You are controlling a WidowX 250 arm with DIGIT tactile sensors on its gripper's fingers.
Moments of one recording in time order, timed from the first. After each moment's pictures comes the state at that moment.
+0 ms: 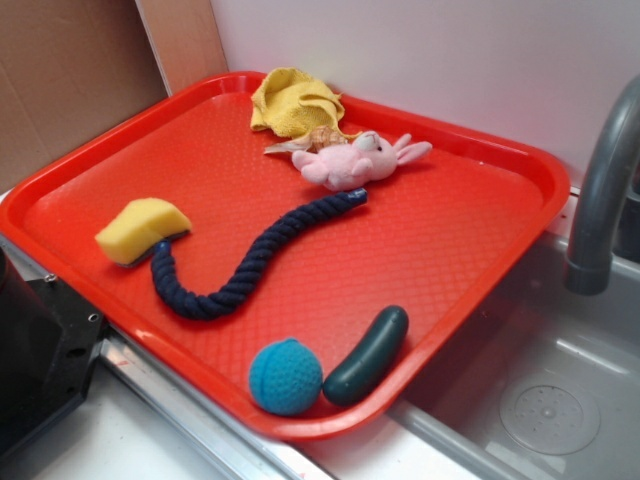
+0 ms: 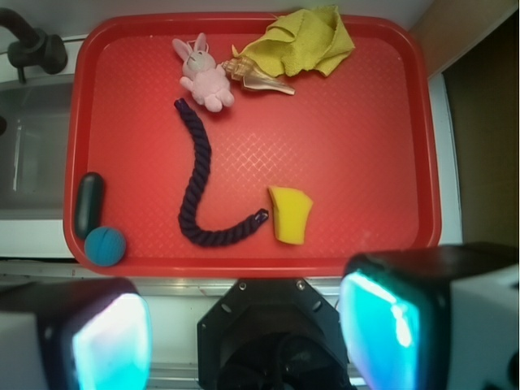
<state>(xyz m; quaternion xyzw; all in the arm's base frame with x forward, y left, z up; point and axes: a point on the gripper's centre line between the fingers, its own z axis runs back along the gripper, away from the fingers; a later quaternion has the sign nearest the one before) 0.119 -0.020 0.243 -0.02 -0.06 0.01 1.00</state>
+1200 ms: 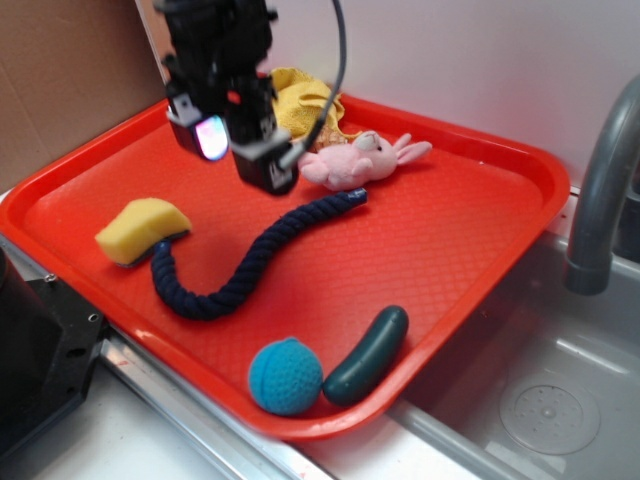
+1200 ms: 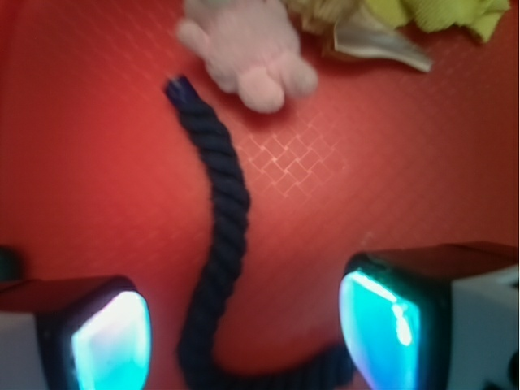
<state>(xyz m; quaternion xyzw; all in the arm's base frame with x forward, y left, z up) 0.198 -0.049 0.073 -0.03 -0.01 0.00 1.00</state>
